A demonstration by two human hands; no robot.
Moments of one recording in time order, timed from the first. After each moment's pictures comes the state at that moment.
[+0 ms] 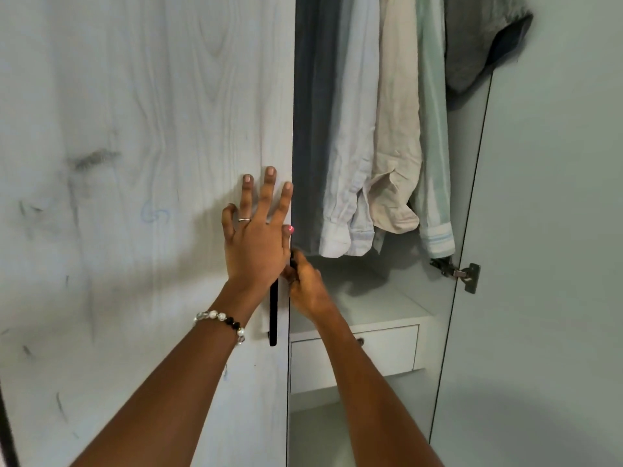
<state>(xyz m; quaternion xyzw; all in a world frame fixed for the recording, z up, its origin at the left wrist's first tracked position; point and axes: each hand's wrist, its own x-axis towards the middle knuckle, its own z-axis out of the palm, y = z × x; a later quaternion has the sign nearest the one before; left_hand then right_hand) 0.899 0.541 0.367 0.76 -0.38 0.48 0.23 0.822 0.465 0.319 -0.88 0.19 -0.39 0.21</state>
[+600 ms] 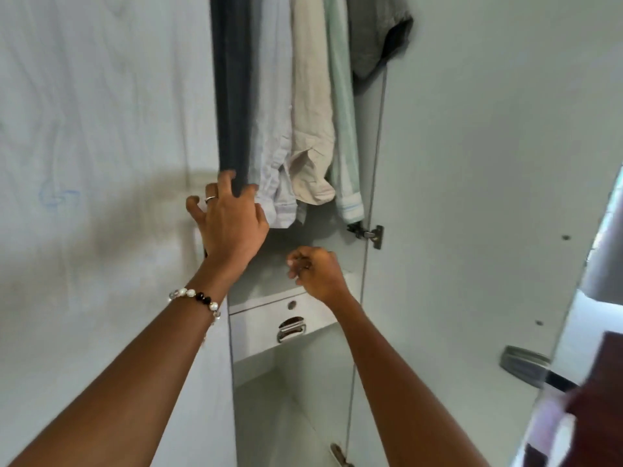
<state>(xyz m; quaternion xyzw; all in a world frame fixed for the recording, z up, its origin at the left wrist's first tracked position) 0.831 0.538 0.380 0.74 -0.45 0.35 0.36 0.702 0.460 0.306 -0.82 0.34 -0.40 0.23</state>
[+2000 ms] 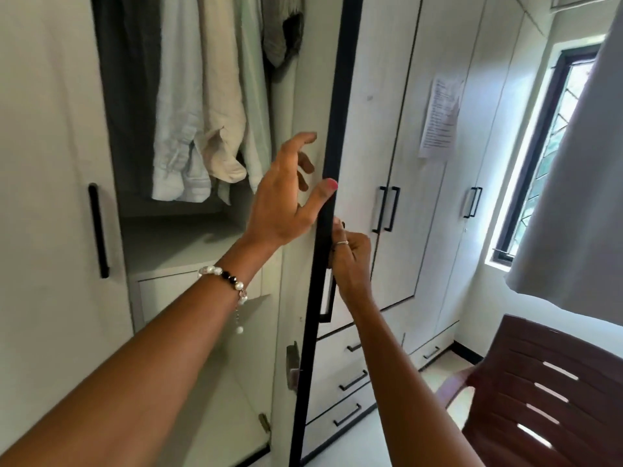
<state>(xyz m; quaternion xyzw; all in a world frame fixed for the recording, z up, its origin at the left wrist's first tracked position) 0.573 0.527 0.389 0.36 -0.67 0.20 0.62 0.461 0.472 0.305 -0.66 0.16 -0.66 0.31</state>
